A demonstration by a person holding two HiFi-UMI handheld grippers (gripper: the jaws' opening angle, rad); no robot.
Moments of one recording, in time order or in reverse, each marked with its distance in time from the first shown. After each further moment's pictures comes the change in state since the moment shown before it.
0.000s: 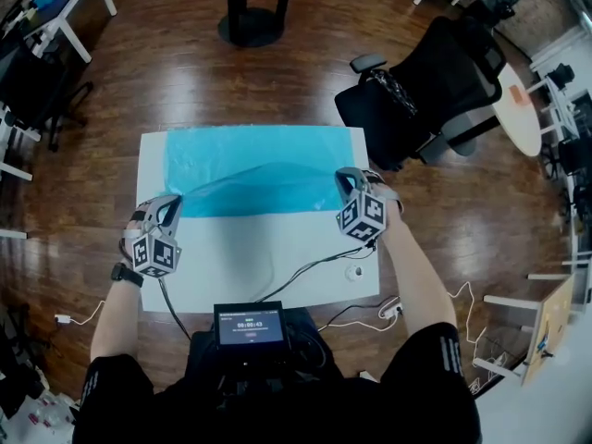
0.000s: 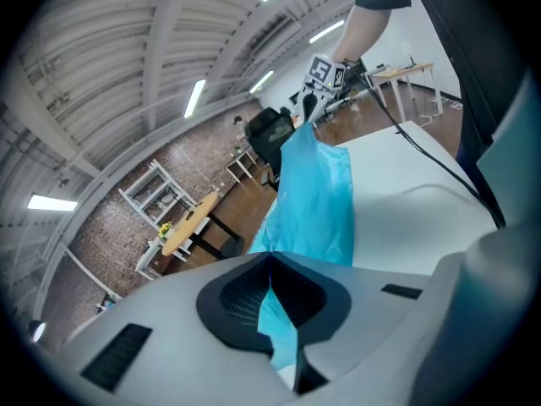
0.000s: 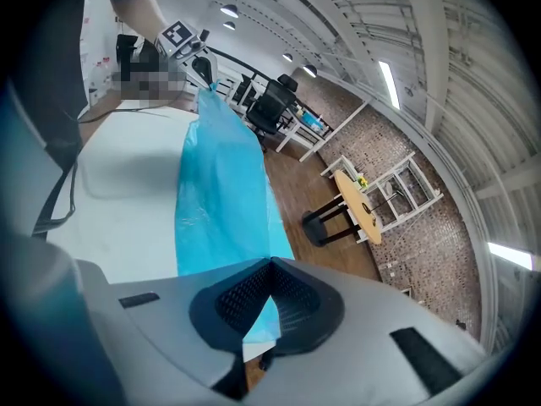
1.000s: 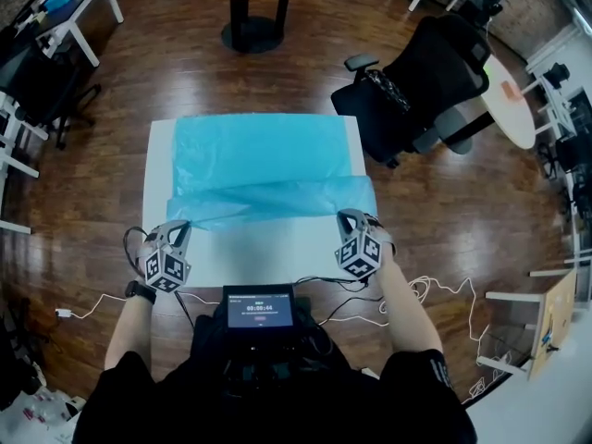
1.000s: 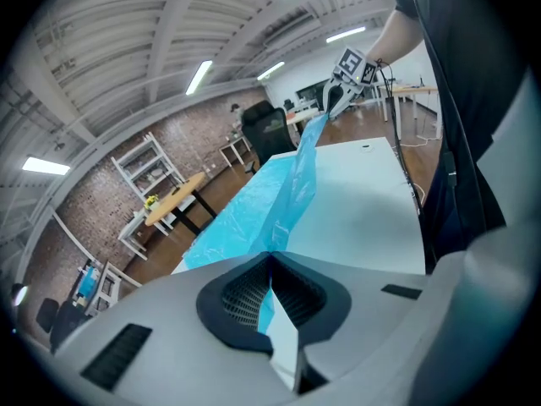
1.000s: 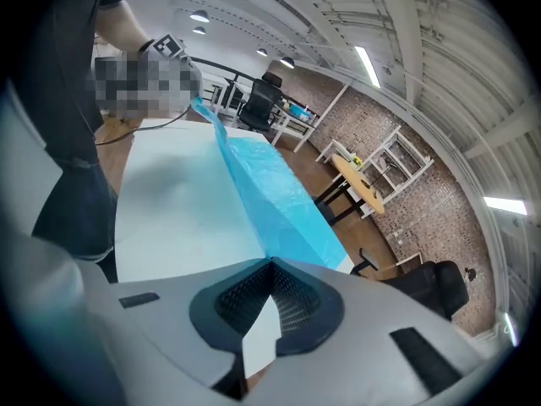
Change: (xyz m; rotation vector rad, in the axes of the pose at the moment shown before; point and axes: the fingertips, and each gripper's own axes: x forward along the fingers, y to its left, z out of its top) left arm -0.081 -0.118 -0.028 -0.132 0.091 -0.108; right arm -0.098 0.147 -0.043 0.189 0.041 0.019
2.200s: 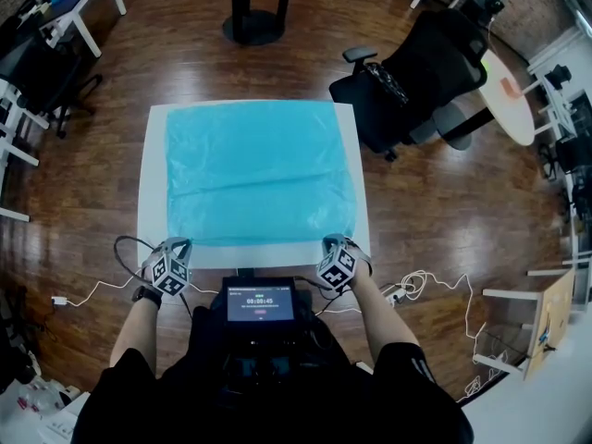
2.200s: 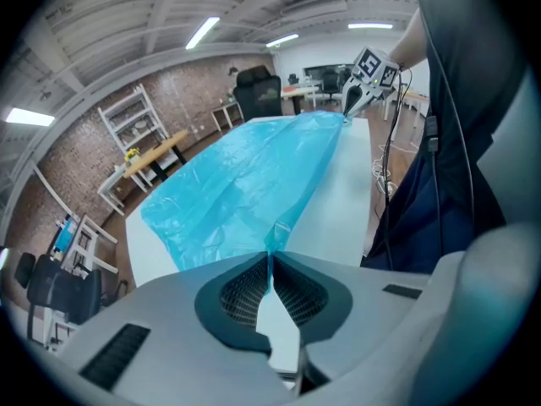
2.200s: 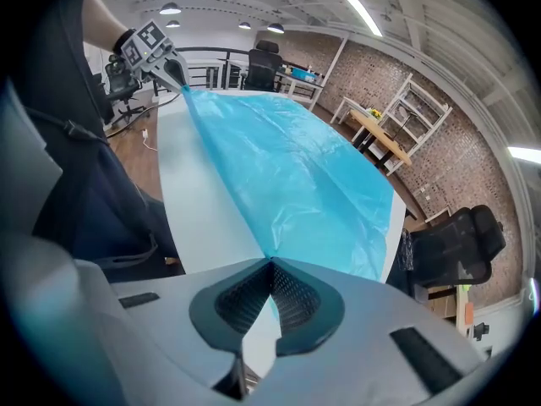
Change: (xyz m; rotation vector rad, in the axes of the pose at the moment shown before) left arm 0.001 -0.124 -0.087 -0.142 0.208 -0.183; right arm 0.021 0.145 -0.093 0.143 0.199 0.192
